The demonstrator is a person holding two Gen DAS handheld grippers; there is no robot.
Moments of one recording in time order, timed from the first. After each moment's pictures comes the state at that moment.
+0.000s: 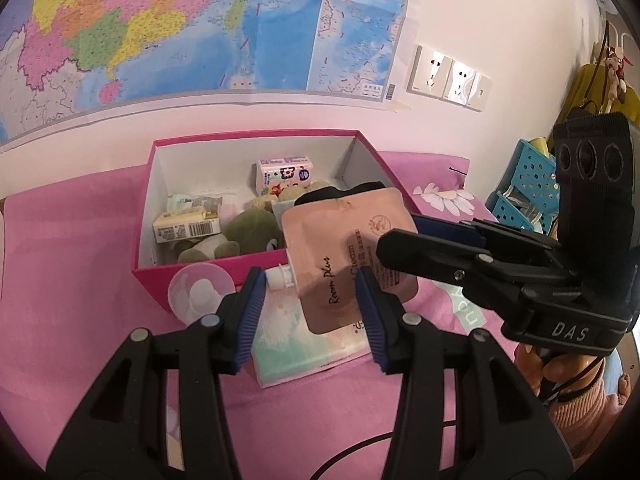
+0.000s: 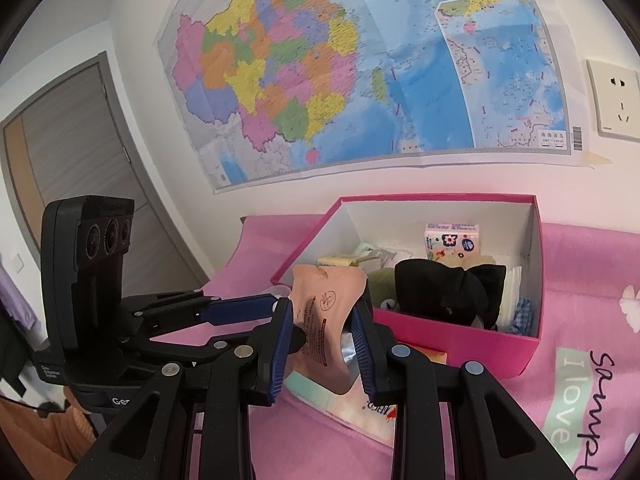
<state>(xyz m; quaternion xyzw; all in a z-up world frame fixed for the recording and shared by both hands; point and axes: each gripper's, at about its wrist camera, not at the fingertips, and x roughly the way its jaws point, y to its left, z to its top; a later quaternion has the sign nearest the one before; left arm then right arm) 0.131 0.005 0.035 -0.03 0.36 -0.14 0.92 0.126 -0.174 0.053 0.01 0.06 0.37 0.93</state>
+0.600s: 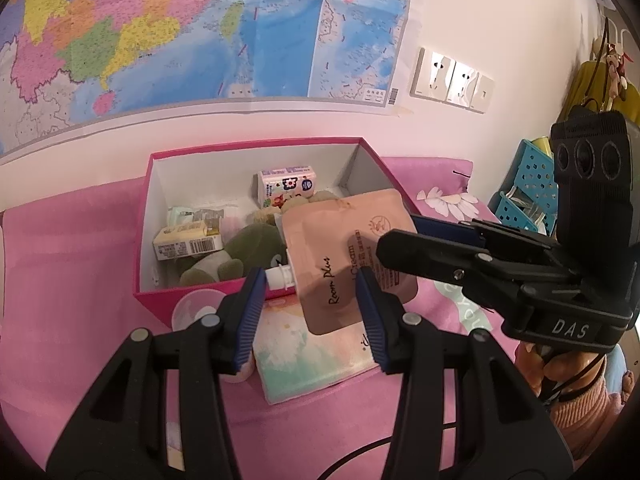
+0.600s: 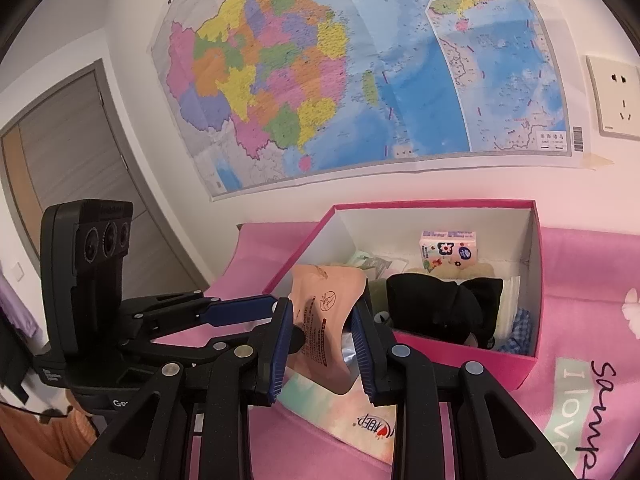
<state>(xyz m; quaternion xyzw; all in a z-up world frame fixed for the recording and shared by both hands) 0.145 0.005 0.040 -0.02 0.35 -0.14 0.92 0.138 -0.177 0.060 0.02 0.05 0.37 0.93</state>
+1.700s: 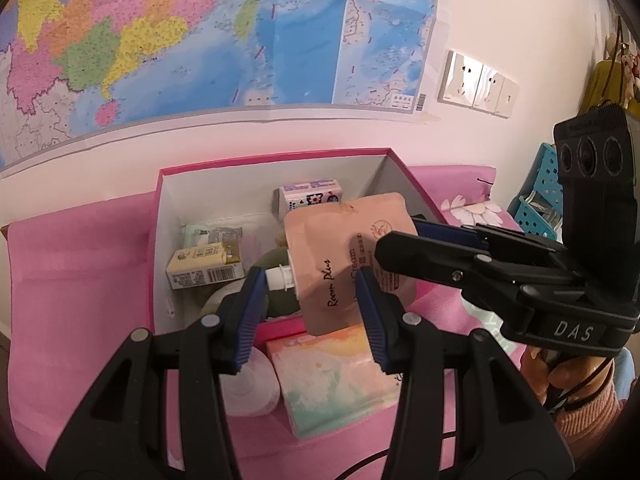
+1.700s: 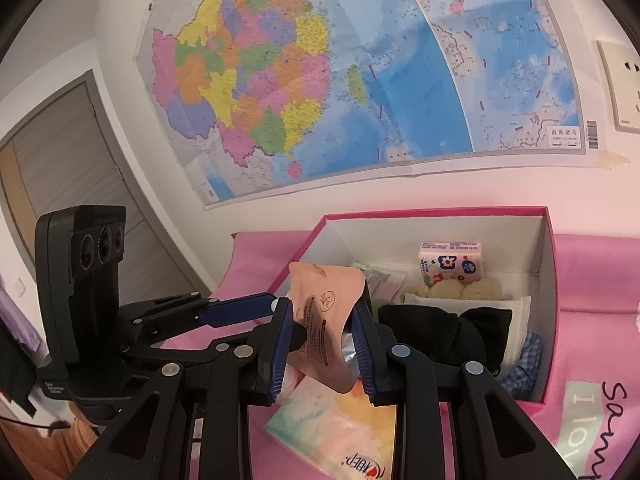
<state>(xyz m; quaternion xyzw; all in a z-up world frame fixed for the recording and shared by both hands) 0.183 0.008 0.040 -0.01 0.36 -0.11 0.93 0.175 -0.170 0.075 0.04 0.06 0.38 0.92</state>
